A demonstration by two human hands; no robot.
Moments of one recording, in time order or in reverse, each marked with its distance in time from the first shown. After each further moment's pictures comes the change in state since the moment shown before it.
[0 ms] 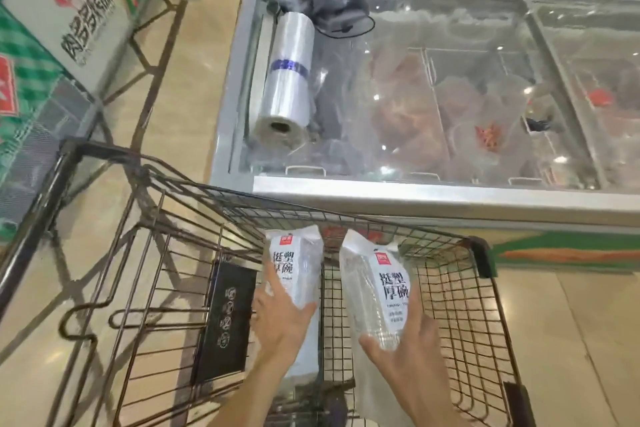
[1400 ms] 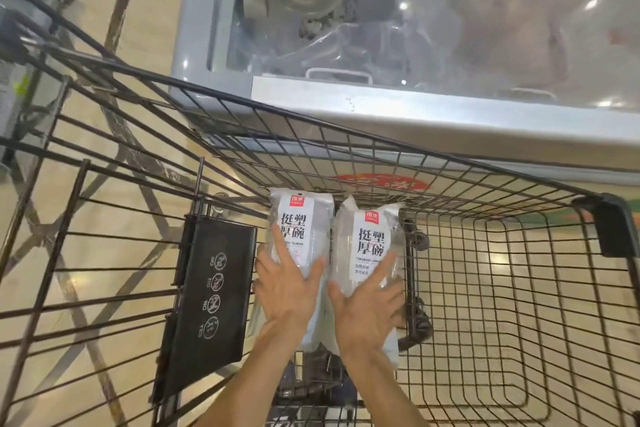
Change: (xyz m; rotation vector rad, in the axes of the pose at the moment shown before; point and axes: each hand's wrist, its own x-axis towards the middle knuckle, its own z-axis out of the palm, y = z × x) left_hand 0.107 -0.098 0.131 0.110 0.015 0.039; right_hand 0.091 0.002 0.249 -0.247 0.062 0.292
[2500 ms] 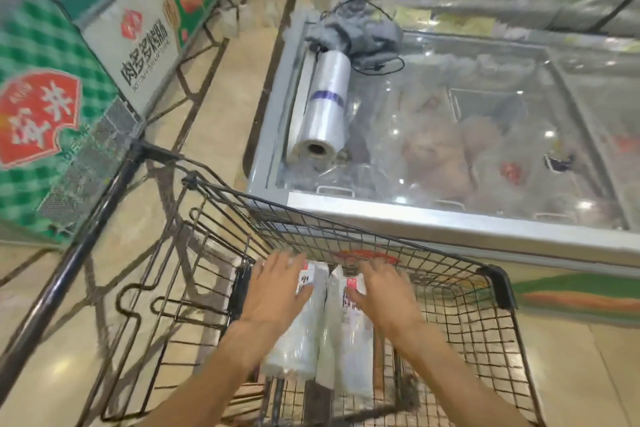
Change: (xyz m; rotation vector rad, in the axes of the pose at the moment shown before) left_hand -0.061 0.067 -0.237 0.356 0.068 0.556; right_hand -0.023 -0.043 -0.252 -0.361 -0.085 -0.801
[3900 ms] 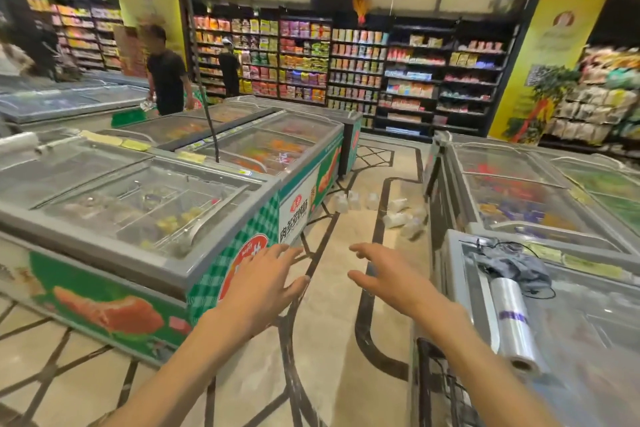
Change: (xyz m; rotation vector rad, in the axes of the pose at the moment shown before) left_hand -0.190 -0.500 -0.487 -0.031 0.487 -0.048; right_hand -0.029 -0.628 -0.334 0.037 0.387 -0.503
